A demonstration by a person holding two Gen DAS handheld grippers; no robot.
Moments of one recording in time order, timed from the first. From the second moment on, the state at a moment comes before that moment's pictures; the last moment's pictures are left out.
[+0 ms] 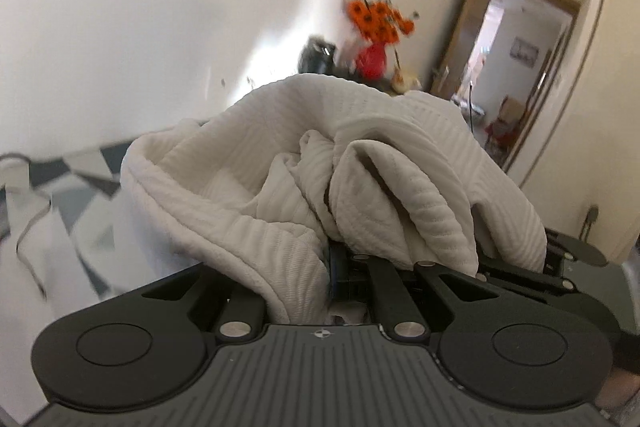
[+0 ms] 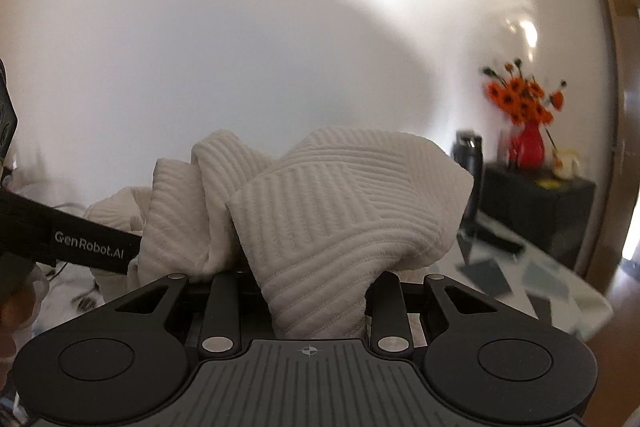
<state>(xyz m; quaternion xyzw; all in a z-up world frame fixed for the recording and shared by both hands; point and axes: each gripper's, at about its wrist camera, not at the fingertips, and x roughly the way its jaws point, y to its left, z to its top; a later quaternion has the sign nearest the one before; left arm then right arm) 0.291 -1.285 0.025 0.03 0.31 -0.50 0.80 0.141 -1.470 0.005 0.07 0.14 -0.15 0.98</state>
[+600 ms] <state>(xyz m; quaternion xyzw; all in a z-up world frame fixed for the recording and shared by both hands) 0.405 -1.327 -0.108 0.04 0.46 -0.32 0.83 0.322 -1.513 -0.129 0.06 0.29 0.01 0.96</state>
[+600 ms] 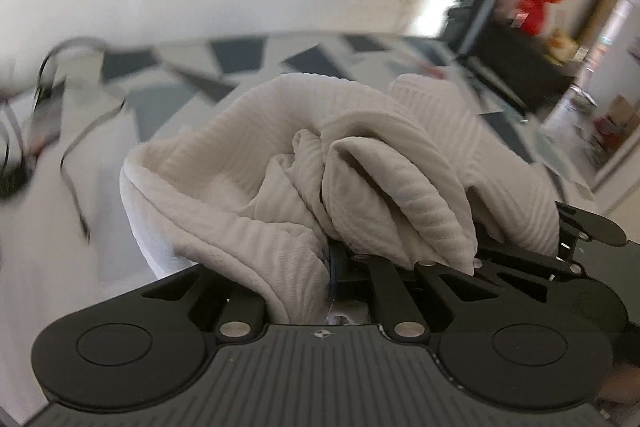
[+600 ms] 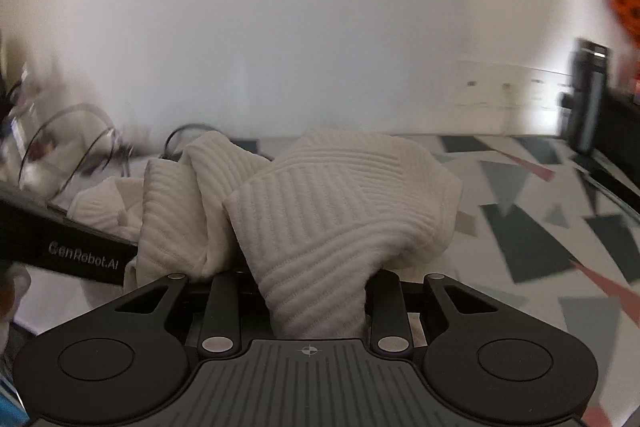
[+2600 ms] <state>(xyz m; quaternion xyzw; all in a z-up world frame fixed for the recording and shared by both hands) 0.349 -1.470 -0.182 -0.10 0.50 -0.05 0.86 0.425 -1.782 -0.195 0.05 0.37 0.09 0.92</state>
